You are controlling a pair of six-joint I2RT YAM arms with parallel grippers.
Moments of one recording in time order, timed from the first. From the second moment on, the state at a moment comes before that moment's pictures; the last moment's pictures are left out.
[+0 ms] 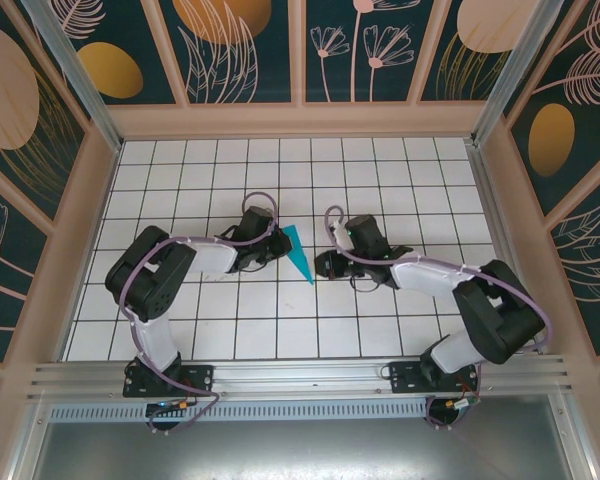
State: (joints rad) left arm -0.58 1.83 0.86 0.17 0.20 -0.87; right arm 0.61 1.46 0.68 0.01 -0.42 0.49
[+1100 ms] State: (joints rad) left arm -0.77 1.91 1.27 -0.52 -0.25 -1.03; right arm 0.38 1.44 0.65 0.05 -0.26 0.52
